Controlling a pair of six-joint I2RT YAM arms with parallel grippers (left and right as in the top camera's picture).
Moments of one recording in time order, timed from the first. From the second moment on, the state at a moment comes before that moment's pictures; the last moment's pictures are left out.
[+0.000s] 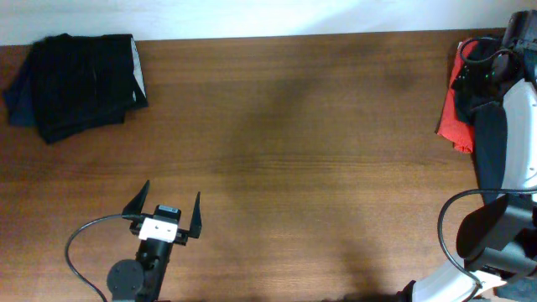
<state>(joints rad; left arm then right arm) 0.00 0.07 0.03 0.02 0.20 0.23 -0.34 1.87 1.85 -1.03 0.20 0.20</state>
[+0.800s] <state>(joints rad) 0.05 0.01 0.01 -0.07 0.12 0.23 -0.34 1.87 1.85 -1.03 0.20 0.20</state>
